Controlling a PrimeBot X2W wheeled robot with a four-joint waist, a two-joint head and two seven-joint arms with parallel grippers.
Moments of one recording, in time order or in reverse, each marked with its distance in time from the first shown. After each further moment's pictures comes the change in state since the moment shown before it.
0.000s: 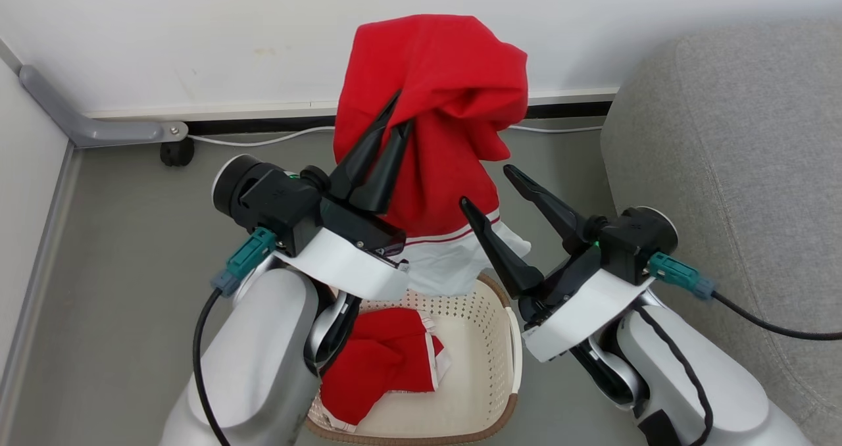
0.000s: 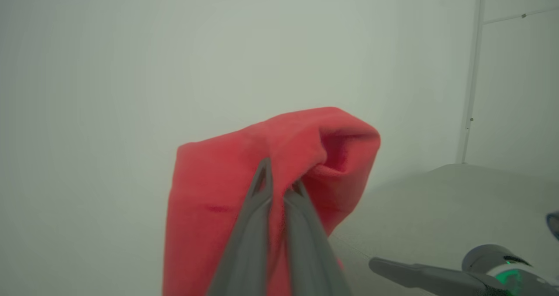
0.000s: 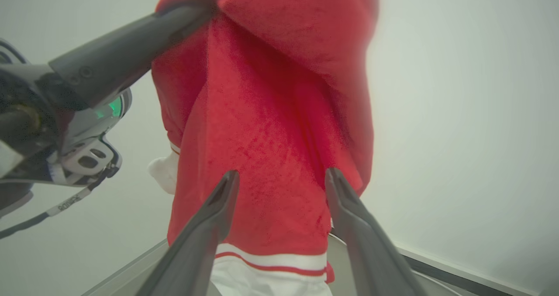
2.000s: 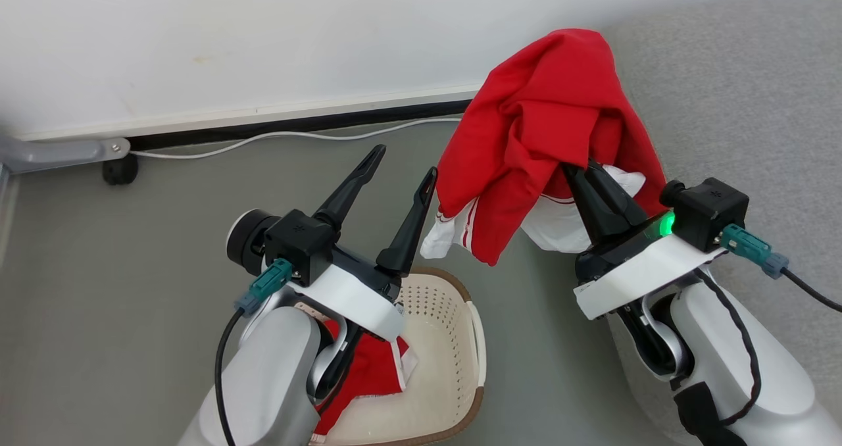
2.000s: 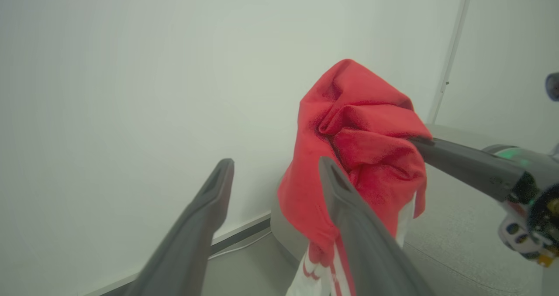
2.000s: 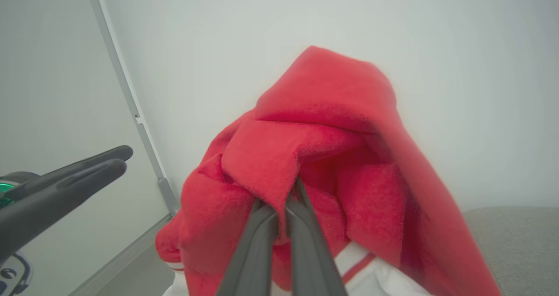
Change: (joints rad) left arm 0.064 0.002 -0.032 0.119 -0.004 -0.014 0.000; right arm 0.010 0.001 -0.179 0.045 -0.011 0.000 0.000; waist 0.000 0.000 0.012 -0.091
